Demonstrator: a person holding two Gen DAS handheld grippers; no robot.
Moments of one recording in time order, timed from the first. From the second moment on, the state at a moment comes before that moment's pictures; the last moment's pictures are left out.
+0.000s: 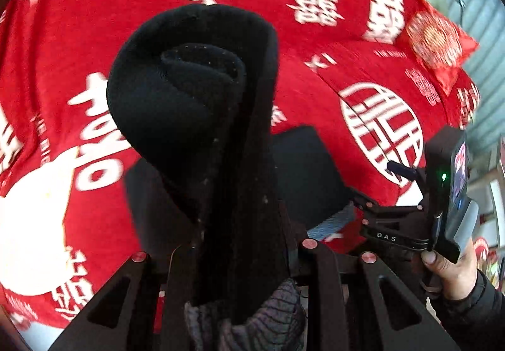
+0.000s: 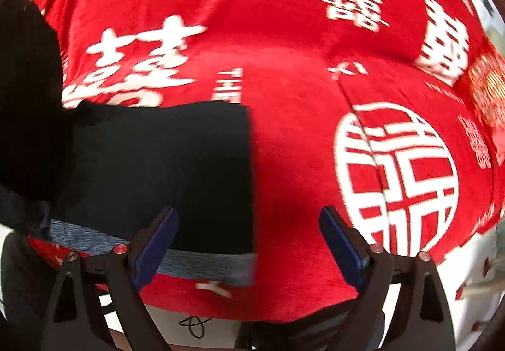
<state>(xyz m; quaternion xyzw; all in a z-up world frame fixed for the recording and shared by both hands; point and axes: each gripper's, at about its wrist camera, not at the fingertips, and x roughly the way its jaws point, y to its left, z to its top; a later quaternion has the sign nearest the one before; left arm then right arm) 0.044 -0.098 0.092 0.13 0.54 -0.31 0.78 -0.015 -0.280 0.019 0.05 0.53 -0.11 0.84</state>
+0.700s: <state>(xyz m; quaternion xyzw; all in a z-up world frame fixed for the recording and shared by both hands) 0.011 -0.178 0.032 0.05 0.59 -0.36 0.72 -0.055 -0.367 0.010 0.11 0.53 -0.16 0.82</state>
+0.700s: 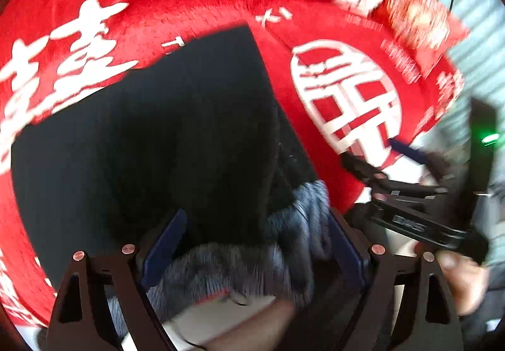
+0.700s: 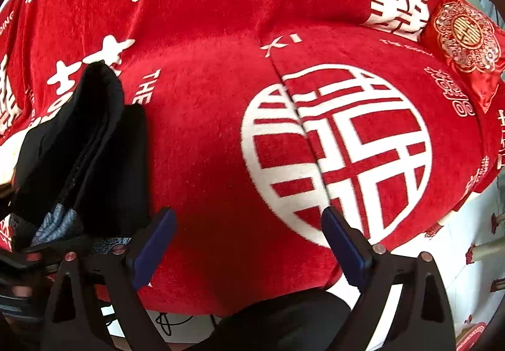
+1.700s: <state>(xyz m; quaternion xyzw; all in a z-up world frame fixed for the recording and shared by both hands) 0.033 -0.026 -0.018 0.01 0.60 -0.24 0.76 -0.024 -0.253 -0.017 0.01 0.57 0.03 0.82</state>
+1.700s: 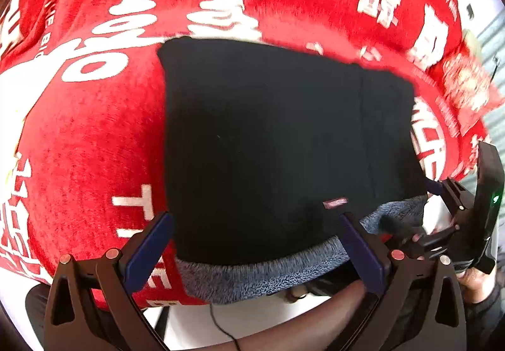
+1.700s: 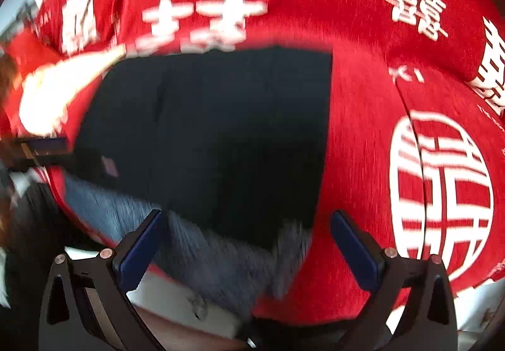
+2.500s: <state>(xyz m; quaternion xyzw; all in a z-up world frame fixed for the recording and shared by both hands) 0.036 -0.034 -0.030 0.03 0.60 -0.21 0.77 0.033 -0.228 0.087 0.08 0.47 0.09 0.88</state>
